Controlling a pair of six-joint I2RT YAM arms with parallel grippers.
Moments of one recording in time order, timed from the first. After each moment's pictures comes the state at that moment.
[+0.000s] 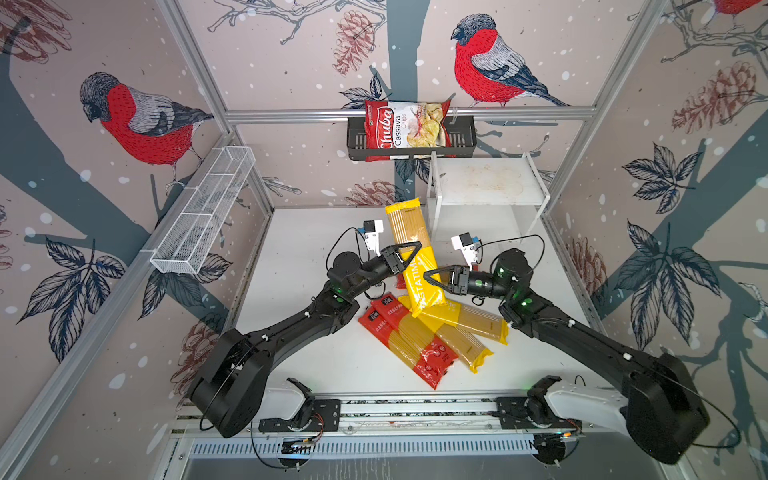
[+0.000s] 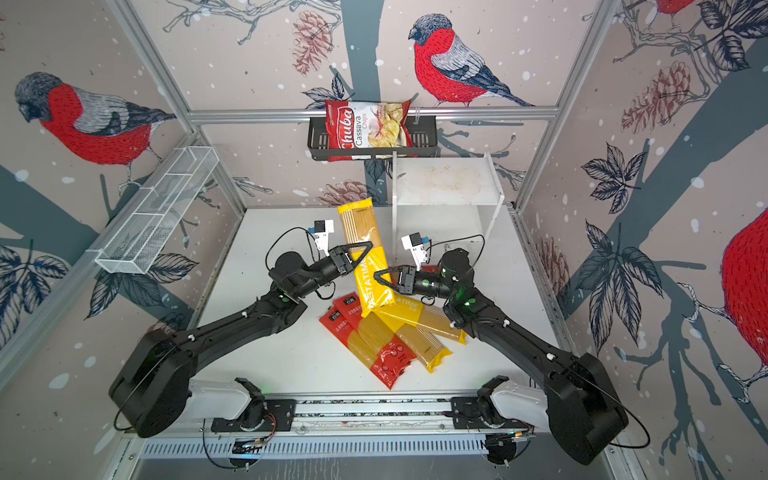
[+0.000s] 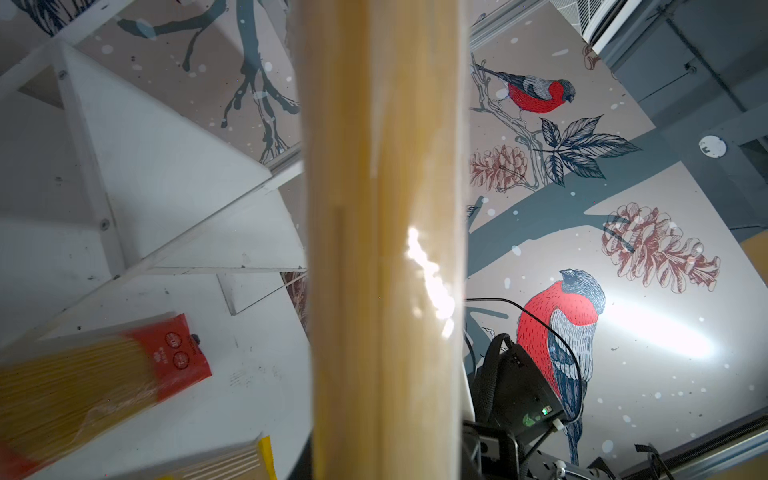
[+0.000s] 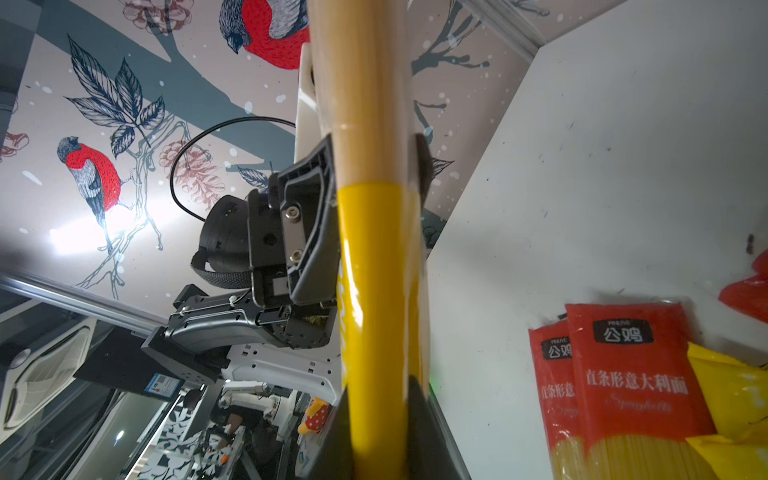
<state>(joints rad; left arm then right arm) -0.61 1.36 0.77 0.77 0.44 -1.10 0.59 1.17 0.68 0.45 -0.81 0.97</state>
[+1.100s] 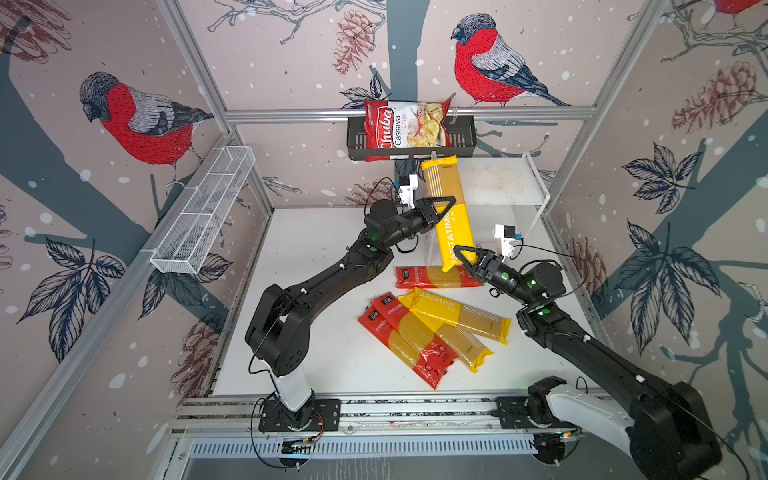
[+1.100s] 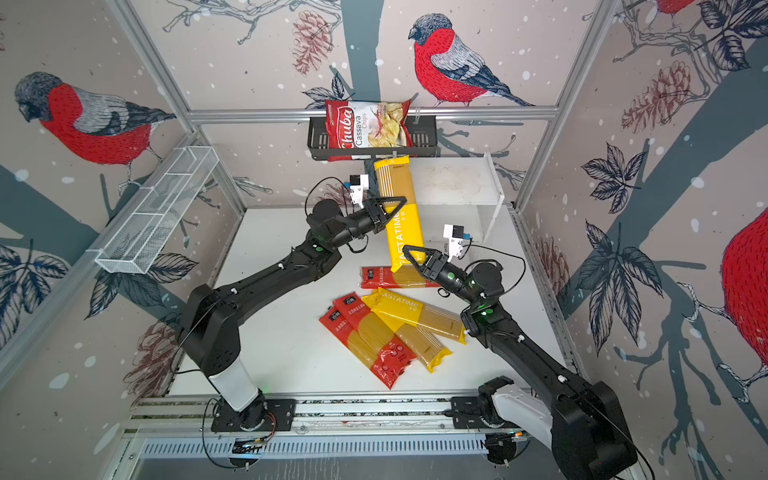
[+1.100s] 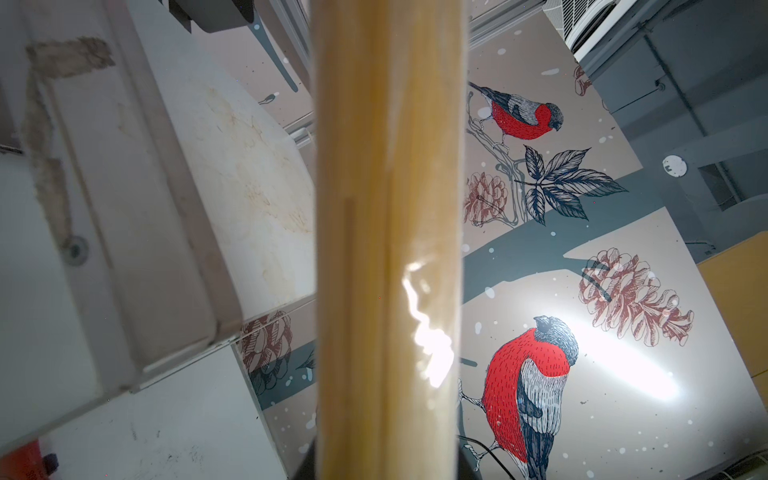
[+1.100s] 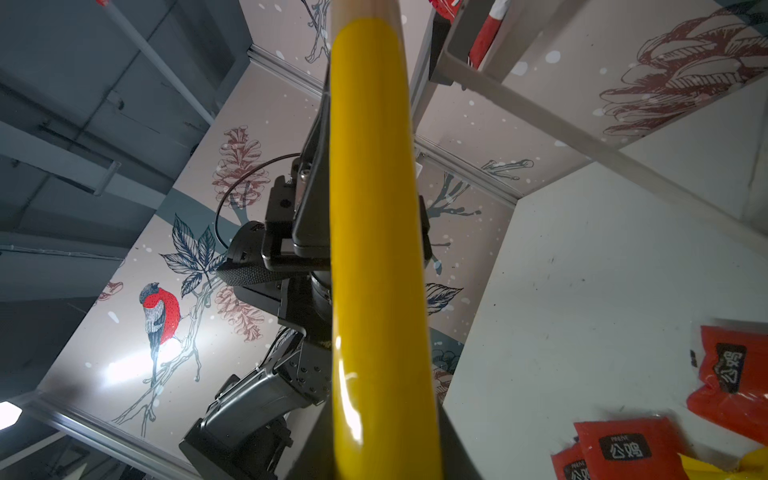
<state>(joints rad) -0.65 1.75 1.41 0.56 0.47 -1.20 0.43 1.05 0.57 0.74 -0.62 1.23</state>
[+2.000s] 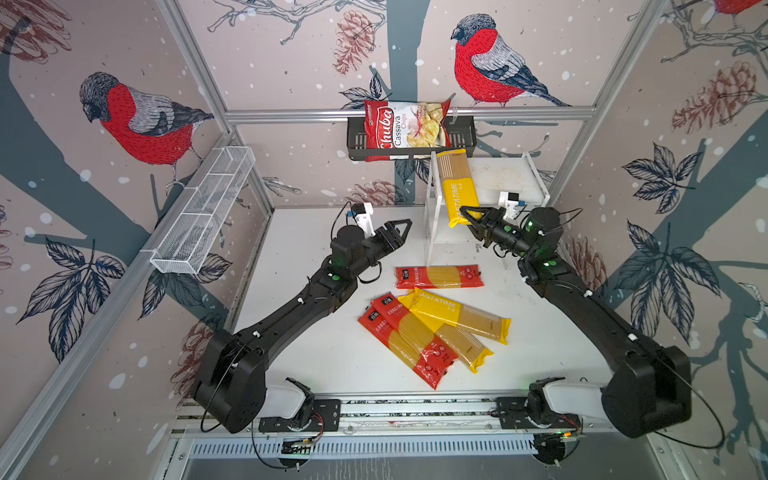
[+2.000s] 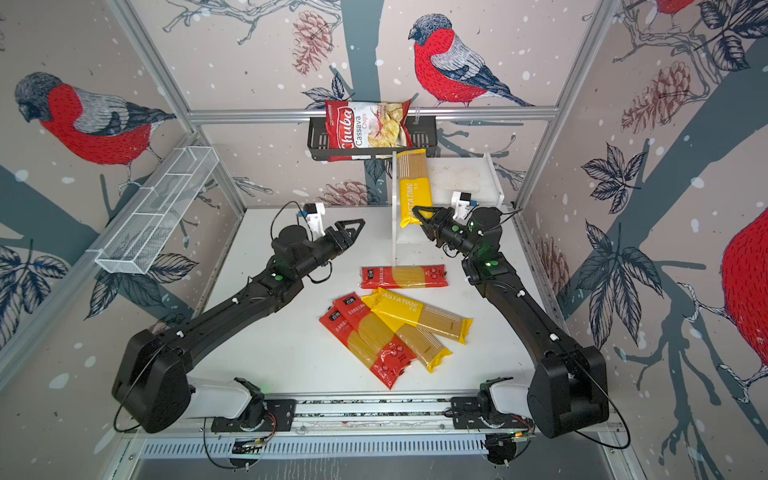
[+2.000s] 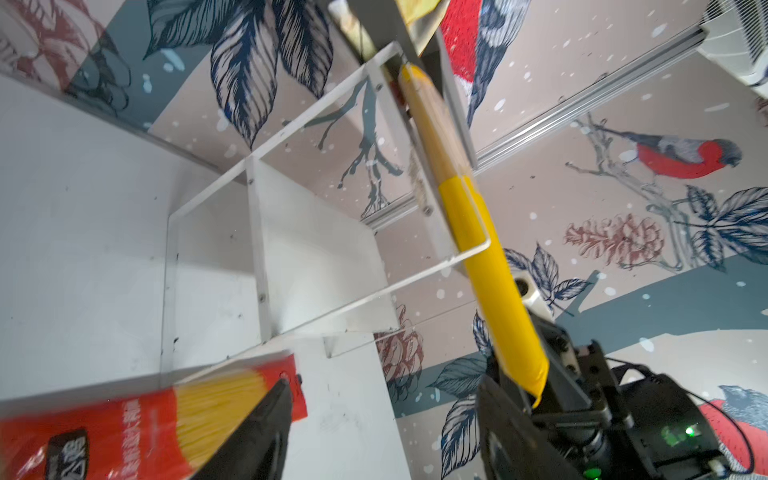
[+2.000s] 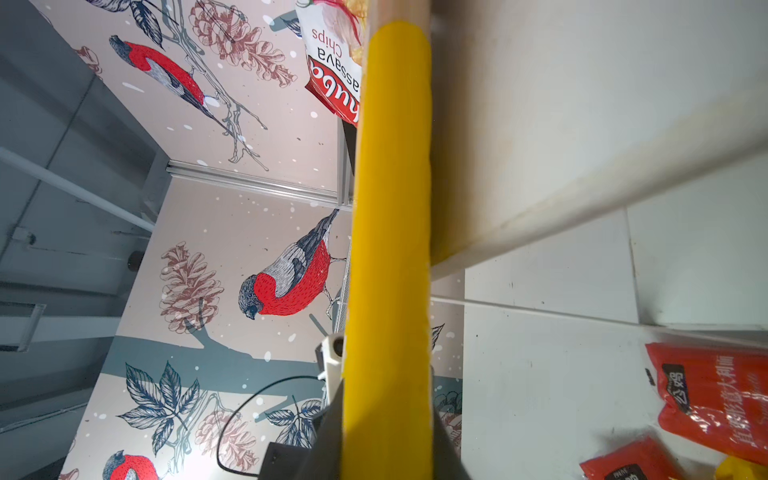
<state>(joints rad) -0.56 1.37 0.96 0.32 0.23 -0.99 0.29 1.32 1.03 0.31 -0.62 1.33</state>
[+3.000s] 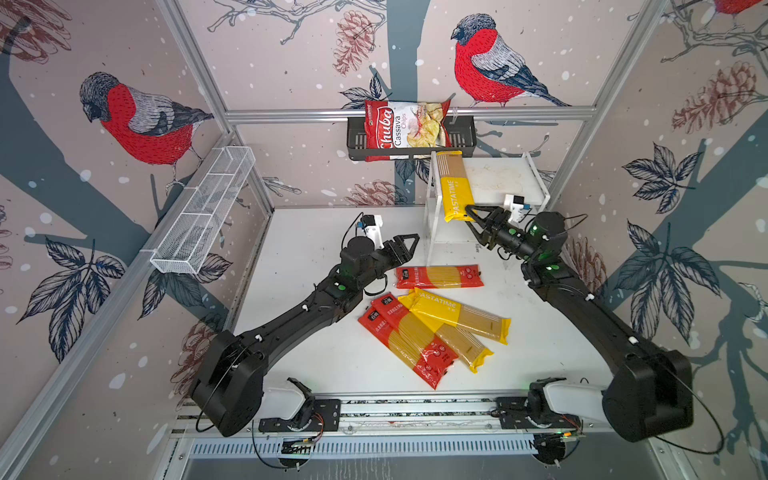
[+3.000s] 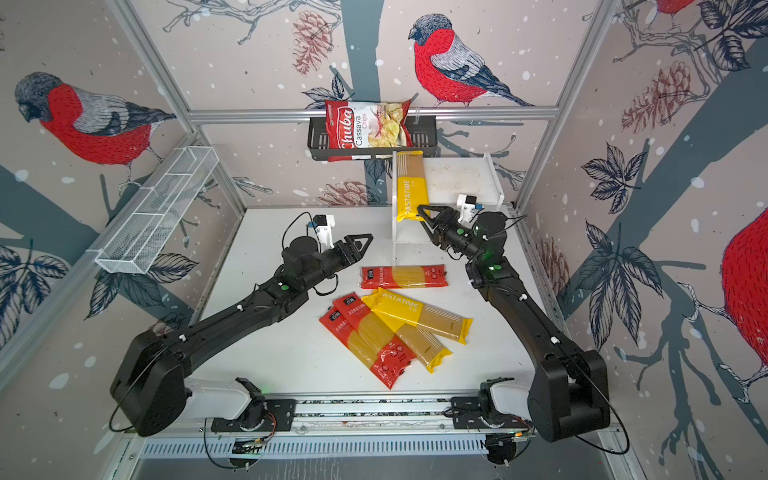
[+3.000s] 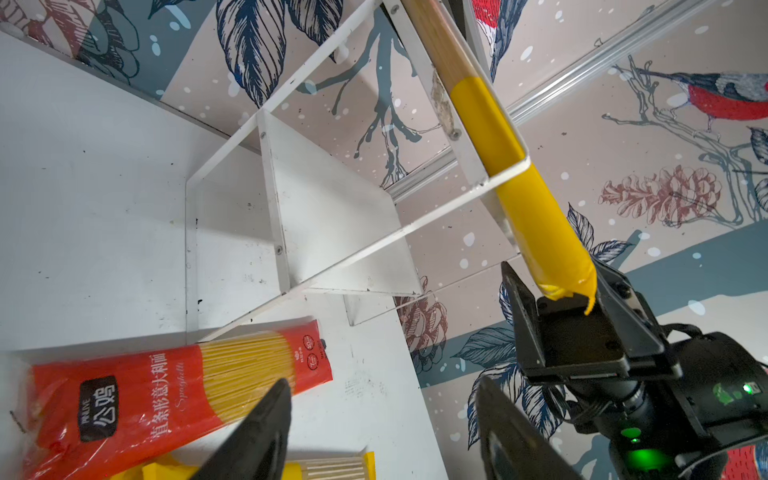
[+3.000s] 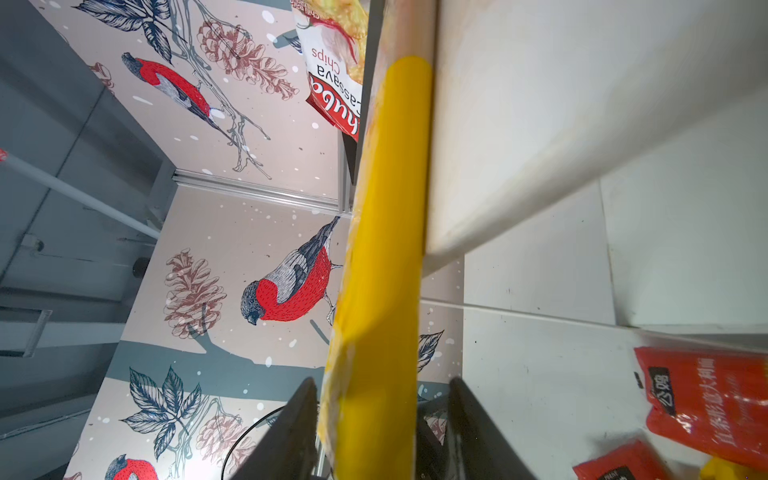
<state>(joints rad) -0.66 1.34 0.90 0.32 0.15 -0.91 0.25 1.27 0.96 0.32 -0.63 1.33</state>
